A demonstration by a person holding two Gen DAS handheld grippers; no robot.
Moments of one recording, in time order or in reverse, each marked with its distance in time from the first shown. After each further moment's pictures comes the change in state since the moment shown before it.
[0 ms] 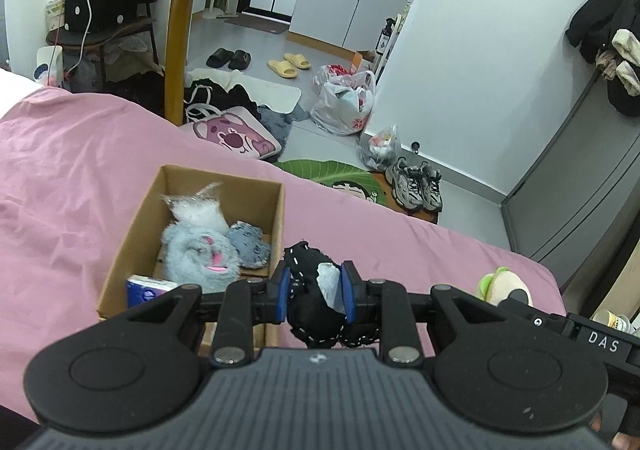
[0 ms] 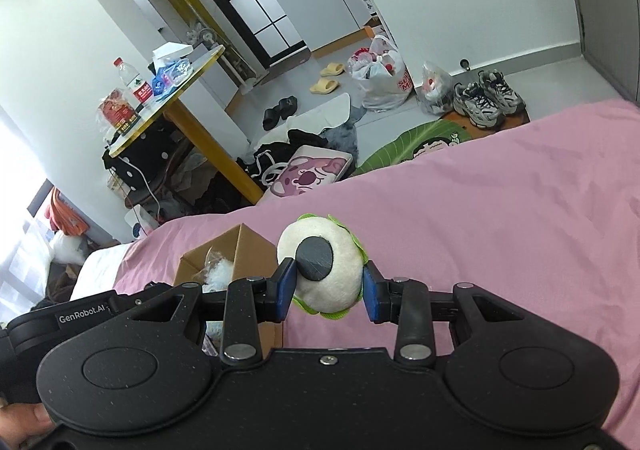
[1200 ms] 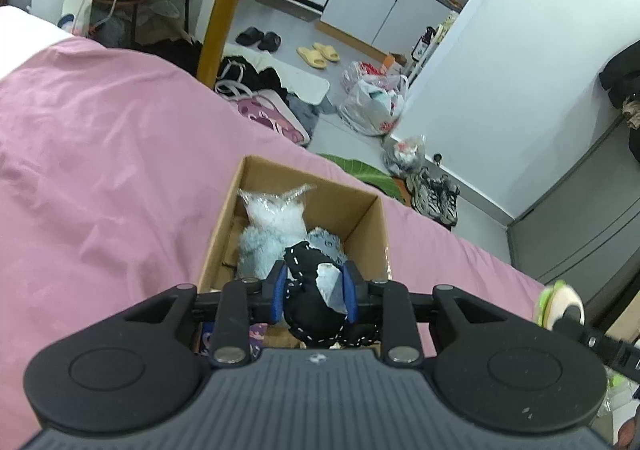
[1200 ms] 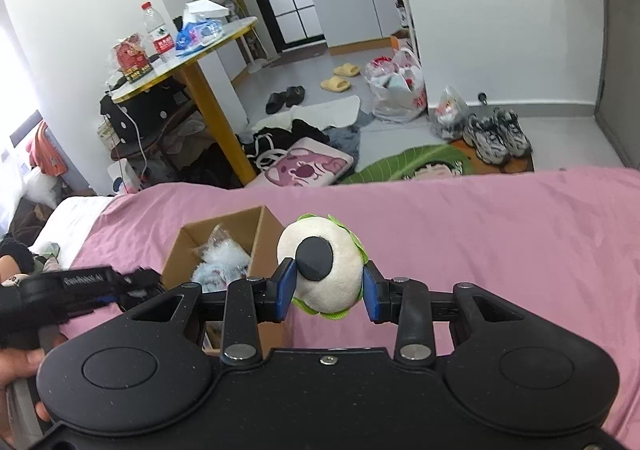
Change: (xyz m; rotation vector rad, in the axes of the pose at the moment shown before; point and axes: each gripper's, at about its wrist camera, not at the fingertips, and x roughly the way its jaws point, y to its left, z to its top) left arm 0.028 0.110 0.015 -0.142 0.046 -0.033; right arm 0.020 0.076 -0.009 -0.222 -0.002 -0.081
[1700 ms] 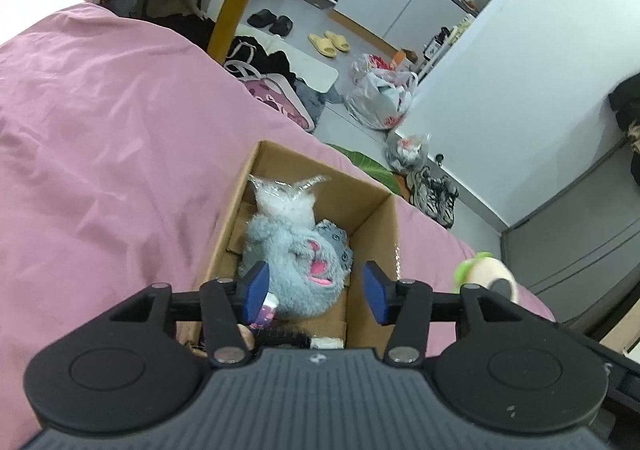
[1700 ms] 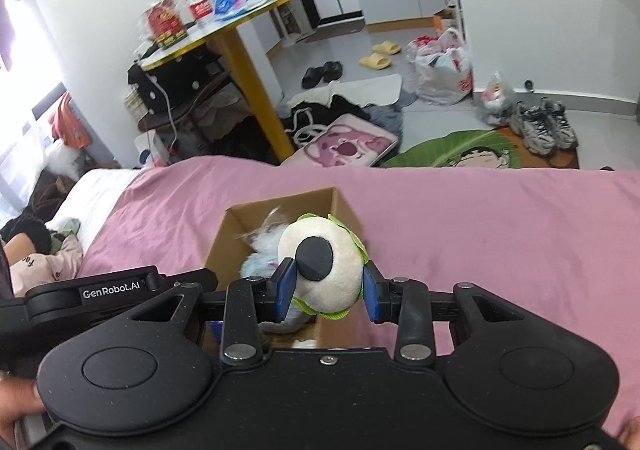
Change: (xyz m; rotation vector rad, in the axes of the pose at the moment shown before) left arm 0.003 0.020 0.002 -0.096 0.029 -0.015; right arm 0.055 0.062 0.002 -0.047 0.087 0.080
